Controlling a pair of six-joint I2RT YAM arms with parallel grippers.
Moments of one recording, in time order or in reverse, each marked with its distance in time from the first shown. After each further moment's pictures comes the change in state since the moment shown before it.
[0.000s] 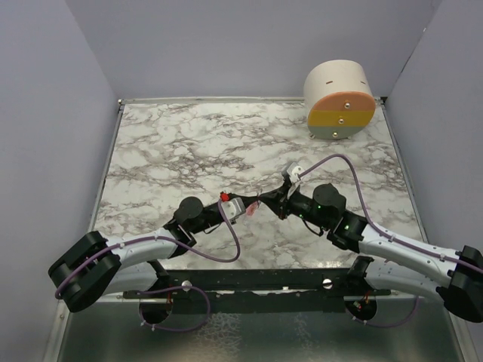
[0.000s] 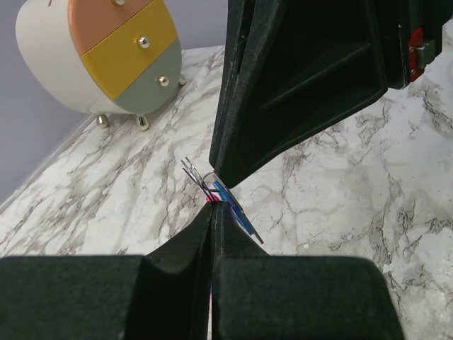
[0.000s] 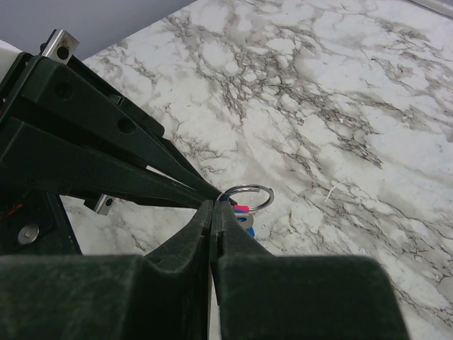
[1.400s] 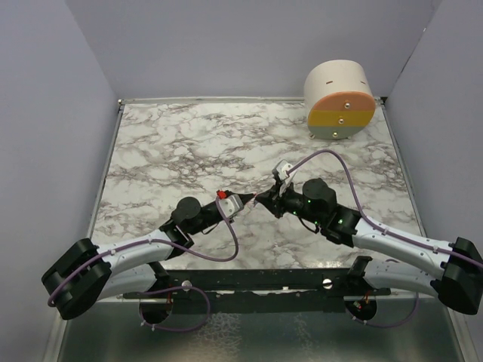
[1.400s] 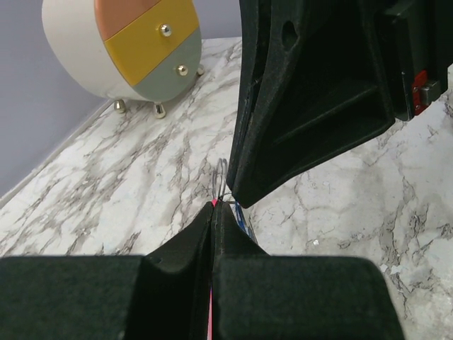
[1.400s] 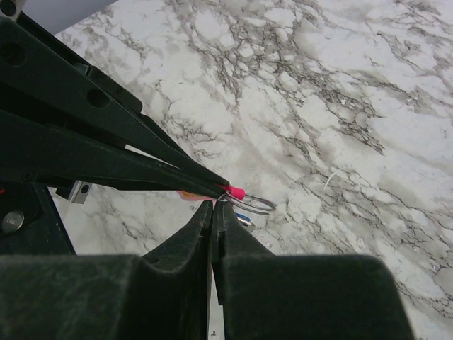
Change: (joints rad) left arm -0.002 -0.071 0.008 -0.095 -0.082 -0.017; right arm 0.008 0.089 0.077 -0.084 0.000 -0.025
